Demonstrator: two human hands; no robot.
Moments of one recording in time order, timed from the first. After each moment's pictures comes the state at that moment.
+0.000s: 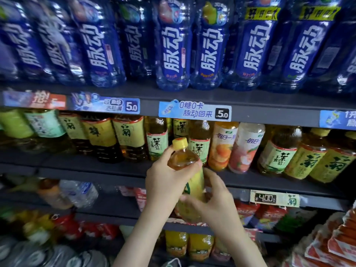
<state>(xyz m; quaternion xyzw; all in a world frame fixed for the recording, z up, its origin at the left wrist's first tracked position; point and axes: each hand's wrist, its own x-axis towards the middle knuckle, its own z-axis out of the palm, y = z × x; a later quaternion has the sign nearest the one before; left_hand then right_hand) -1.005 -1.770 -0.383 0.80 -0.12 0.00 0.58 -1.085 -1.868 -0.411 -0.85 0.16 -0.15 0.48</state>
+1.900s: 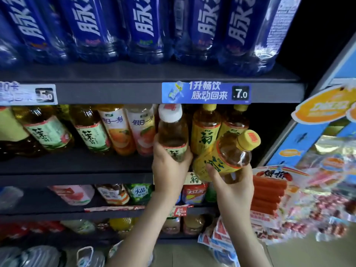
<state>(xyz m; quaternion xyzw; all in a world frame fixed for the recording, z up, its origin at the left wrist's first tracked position) -1.092 -2.027 -0.445 0.79 -0.16 0.17 0.56 -1.203 -2.095 -0.441 -0.68 0.29 -0.42 0.53</state>
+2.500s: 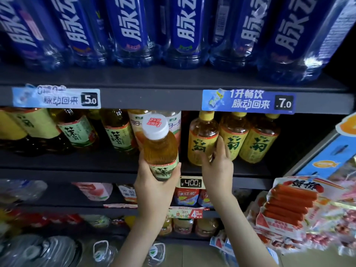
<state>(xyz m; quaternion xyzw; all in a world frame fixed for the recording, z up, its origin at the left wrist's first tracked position) -1.085 -1.934 -0.440 0.80 -0.13 0.16 0.56 -1.106 -2.075 -0.456 -0.82 0.28 -0.33 0.38</state>
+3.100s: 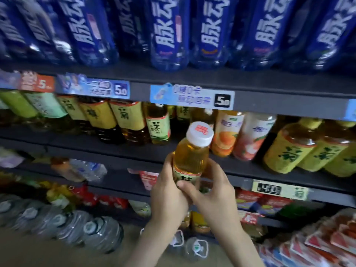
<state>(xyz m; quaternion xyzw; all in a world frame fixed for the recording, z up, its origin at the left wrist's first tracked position) -1.043 -1.781 -0.424 0.85 -0.11 0.07 0.51 -1.085 -1.873 -0.415 -0.83 0.15 -0.19 0.51</state>
